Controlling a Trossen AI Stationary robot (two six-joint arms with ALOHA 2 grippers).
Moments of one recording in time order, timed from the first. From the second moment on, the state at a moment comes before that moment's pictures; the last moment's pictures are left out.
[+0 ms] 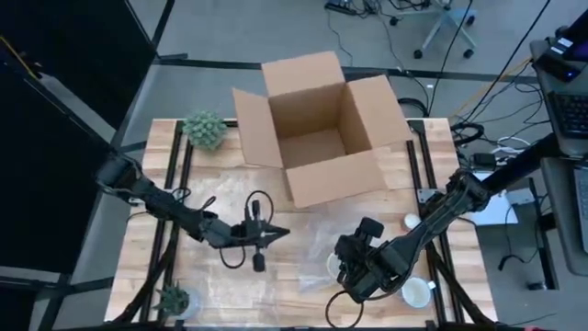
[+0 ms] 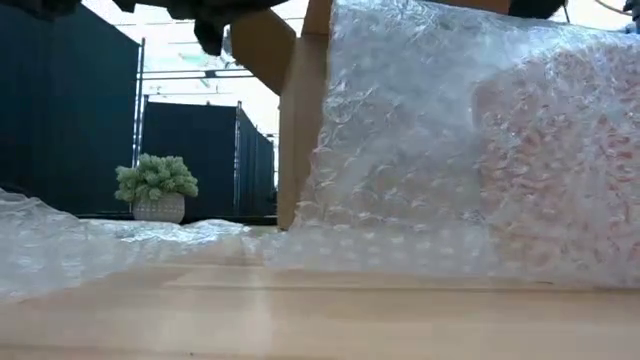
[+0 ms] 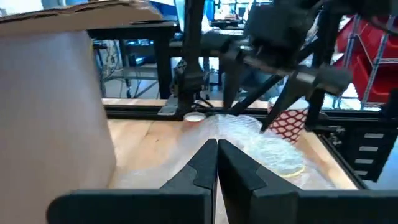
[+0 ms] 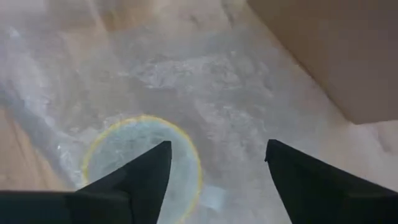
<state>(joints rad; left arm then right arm) -0.47 1.54 0.69 0.78 -0.55 -0.01 0.66 1.79 1.53 -1.20 0.54 1.09</state>
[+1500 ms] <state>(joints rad) -0.45 1.62 0.79 0.49 -0.47 -0.07 0.65 1.77 1.44 -1.13 0.47 1.04</state>
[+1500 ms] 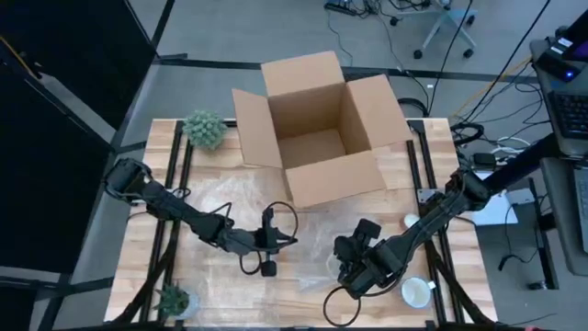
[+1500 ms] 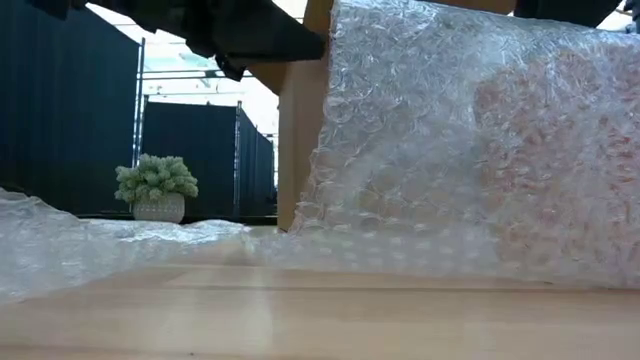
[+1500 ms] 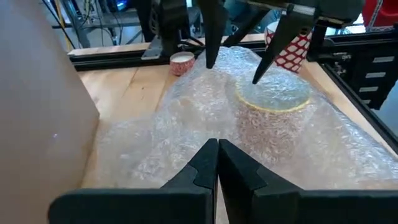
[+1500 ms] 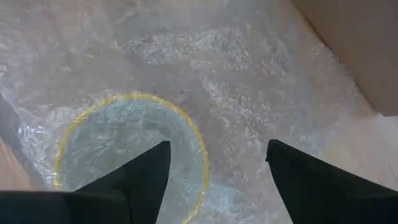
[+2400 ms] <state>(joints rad) -0.45 1.62 0.79 0.48 -0.46 -0.07 0.63 1.85 1.38 -1.07 0.45 1.06</state>
